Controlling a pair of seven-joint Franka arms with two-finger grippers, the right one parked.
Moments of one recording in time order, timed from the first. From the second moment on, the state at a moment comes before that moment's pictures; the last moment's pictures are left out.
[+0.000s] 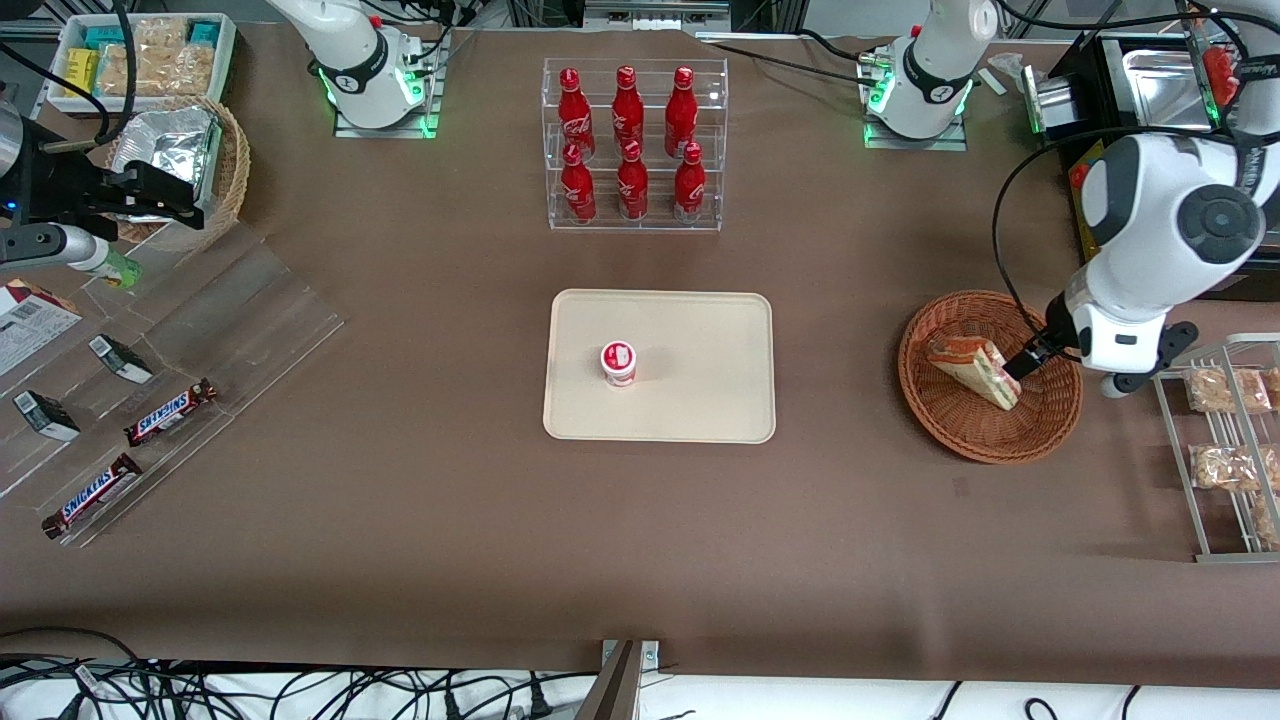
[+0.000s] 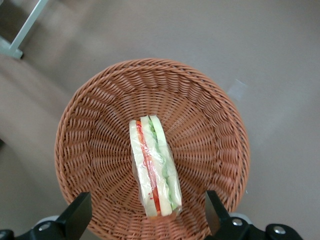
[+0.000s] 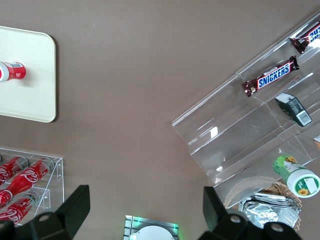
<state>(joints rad) 0.17 0.15 -0.16 -2.11 0.16 2.26 -0.82</state>
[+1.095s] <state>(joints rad) 0.16 0.25 -0.18 -2.34 0.39 2.63 -1.16</state>
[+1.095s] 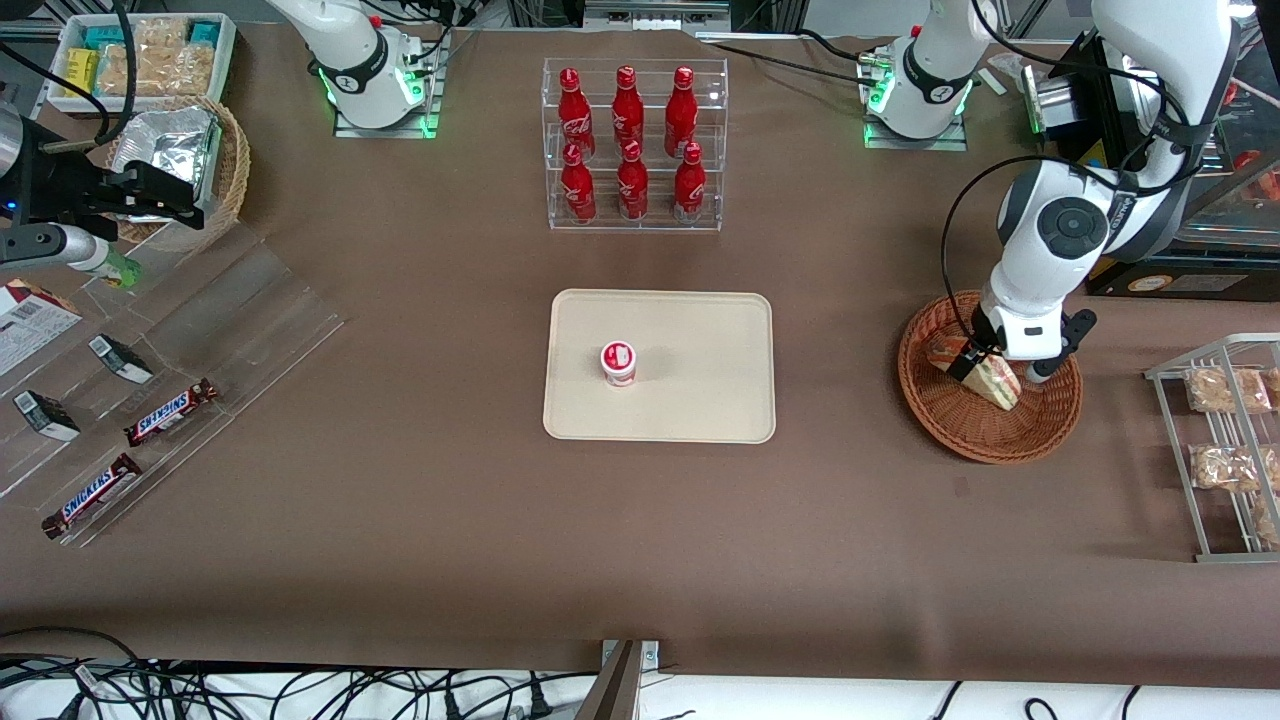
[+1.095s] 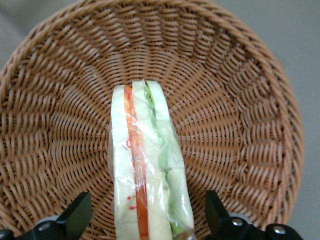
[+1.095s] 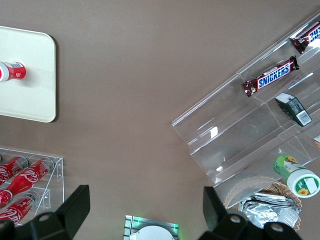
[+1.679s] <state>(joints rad) 0.16 0.27 -0.18 -2.33 0.43 2.64 -1.18</state>
